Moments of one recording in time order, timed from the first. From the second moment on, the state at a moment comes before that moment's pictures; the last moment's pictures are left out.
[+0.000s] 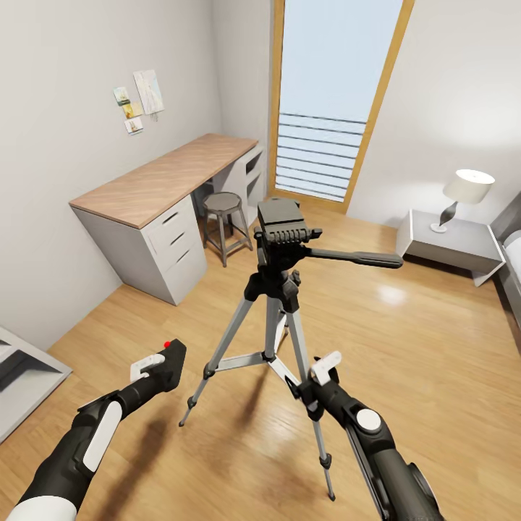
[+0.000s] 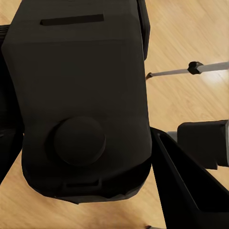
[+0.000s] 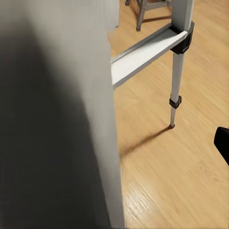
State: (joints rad) left arm -0.46 0.12 0.14 -1.02 0.43 0.49 -0.22; right arm -0.32 0.07 0.08 -1.30 0.31 0.18 0.39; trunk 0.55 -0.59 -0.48
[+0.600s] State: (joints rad) left arm -0.46 0.12 0.14 -1.02 0.43 0.49 -0.22; right arm -0.35 0.07 0.07 -1.26 0.31 0.18 0.39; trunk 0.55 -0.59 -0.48
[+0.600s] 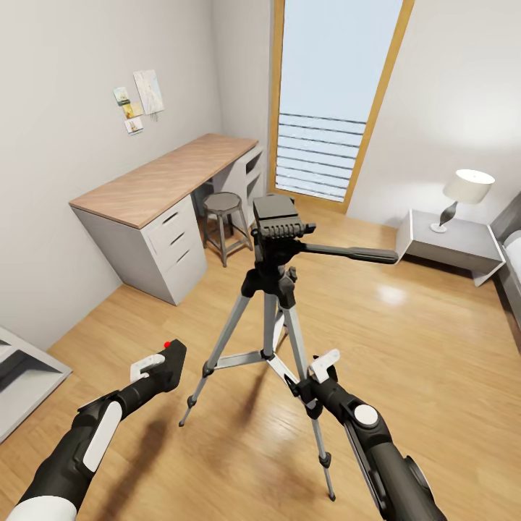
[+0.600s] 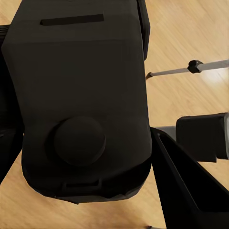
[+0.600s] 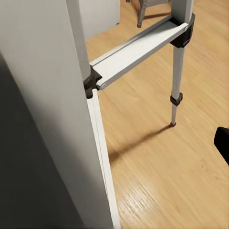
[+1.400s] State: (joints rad) left arm -0.46 0.12 0.14 -1.02 0.43 0.49 -0.22; right arm -0.35 0.07 0.07 -1.26 0.32 0.18 0.39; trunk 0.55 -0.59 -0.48
